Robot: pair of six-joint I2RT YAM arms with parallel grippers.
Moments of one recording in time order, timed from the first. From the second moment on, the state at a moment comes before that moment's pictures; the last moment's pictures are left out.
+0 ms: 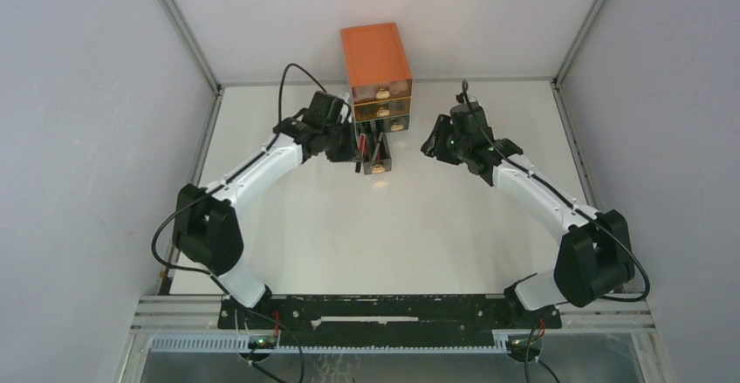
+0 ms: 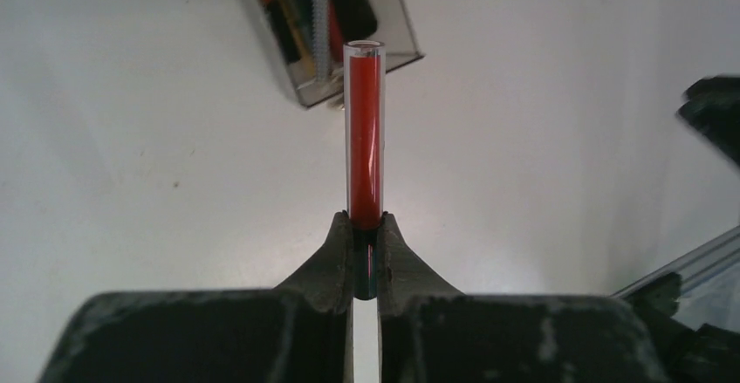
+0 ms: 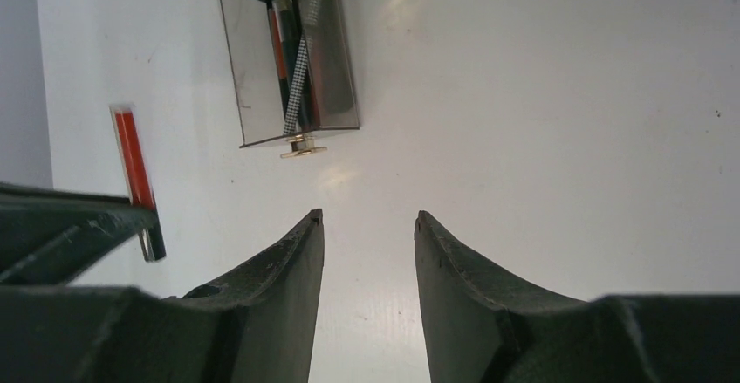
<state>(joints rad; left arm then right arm) -0.51 1.62 1.34 -0.61 0.12 -0.46 0.44 1.44 1.12 -0.37 0.01 0.64</state>
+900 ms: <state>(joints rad) -0.45 1.95 1.58 -0.47 0.14 -0.65 0.48 1.35 1.03 -0.41 0.07 0.64</state>
